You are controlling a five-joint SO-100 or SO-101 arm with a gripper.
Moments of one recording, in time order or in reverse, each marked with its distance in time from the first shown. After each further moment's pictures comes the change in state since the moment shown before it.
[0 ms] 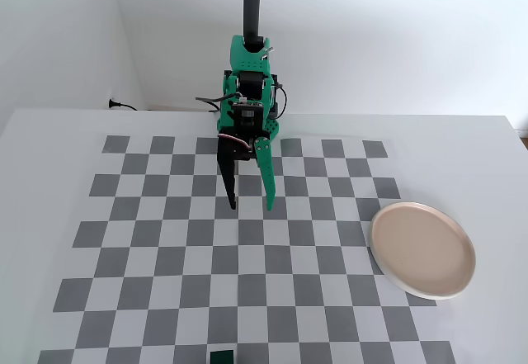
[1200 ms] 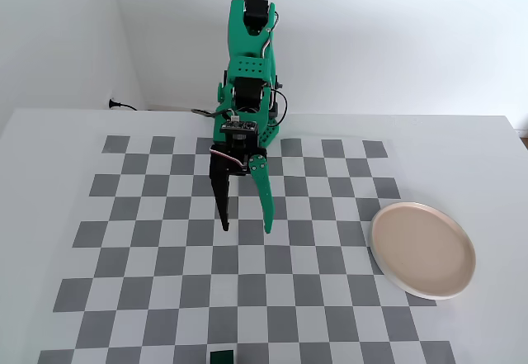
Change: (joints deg) arm 1.2 -48.0 -22.2 -20.0 1.8
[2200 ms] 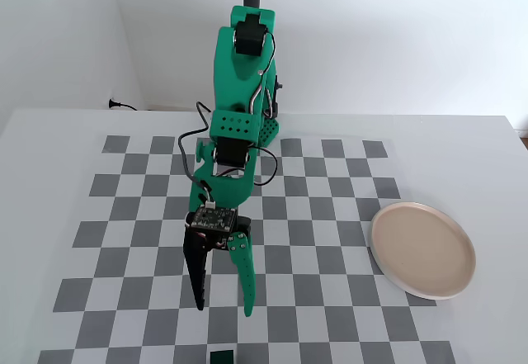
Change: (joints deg) arm 2.7 -53.2 -42.9 -3.4 -1.3
